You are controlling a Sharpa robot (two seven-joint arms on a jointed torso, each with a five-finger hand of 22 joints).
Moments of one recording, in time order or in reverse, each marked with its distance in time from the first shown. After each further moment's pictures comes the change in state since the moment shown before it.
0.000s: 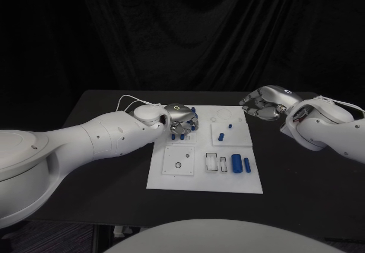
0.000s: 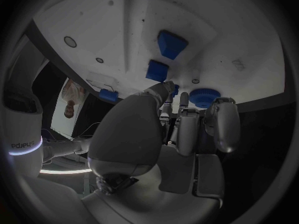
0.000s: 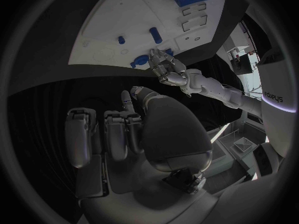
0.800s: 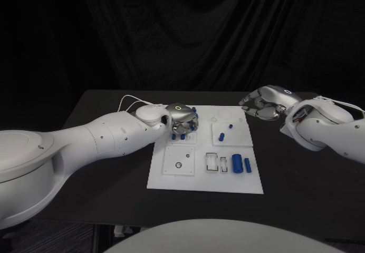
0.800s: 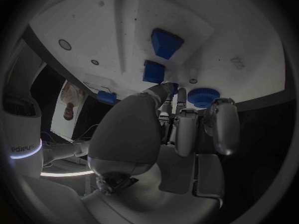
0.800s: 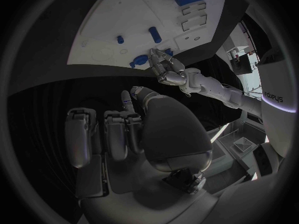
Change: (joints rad) left arm -0.007 0.019 0.000 -0.028 -0.017 -0.017 0.001; left_hand -0.011 0.019 0.033 0.000 0.009 0.079 0.025 0.020 0.011 0.140 -0.042 0.008 -0.024 0.010 -0.026 0.004 -0.006 0.000 0.022 -0.022 0.006 0.000; right arm 0.000 0.005 0.000 -0.001 0.000 0.000 0.000; right_hand 0.000 0.000 0.000 0.000 0.000 0.000 0.000 0.000 0.000 0.003 0.003 0.000 0.000 0.000 0.000 0.000 0.000 0.000 0.000 0.000 0.000 0.000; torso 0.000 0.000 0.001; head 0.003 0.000
